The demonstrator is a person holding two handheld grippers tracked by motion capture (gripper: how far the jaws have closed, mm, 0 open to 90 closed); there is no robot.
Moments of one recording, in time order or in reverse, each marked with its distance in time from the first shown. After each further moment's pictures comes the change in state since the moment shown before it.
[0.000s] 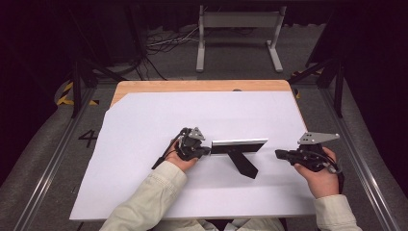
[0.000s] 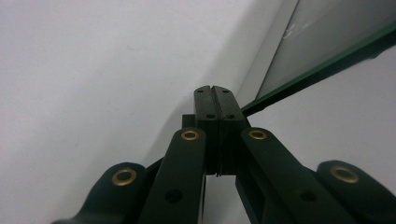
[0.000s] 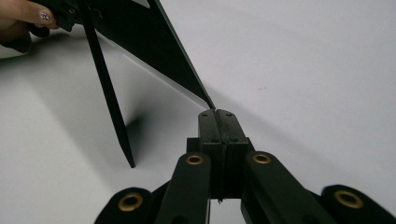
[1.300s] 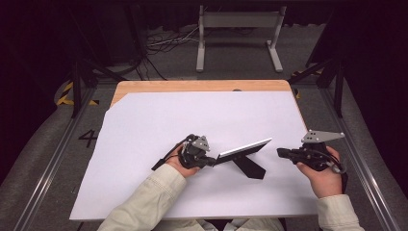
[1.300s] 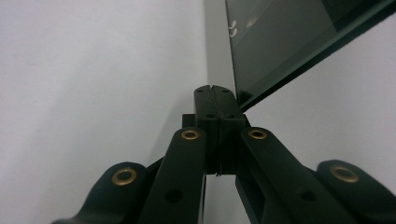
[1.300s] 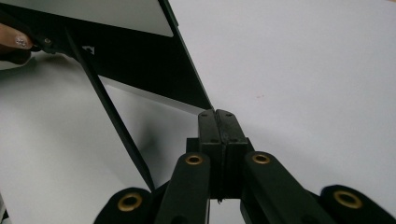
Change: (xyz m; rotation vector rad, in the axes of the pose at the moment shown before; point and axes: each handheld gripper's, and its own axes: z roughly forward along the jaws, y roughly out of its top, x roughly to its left) left arm -0.029 0.001 -0.007 0.051 -0.155 0.154; right arm 0.001 0.004 -0.009 -0.022 0.001 0.017
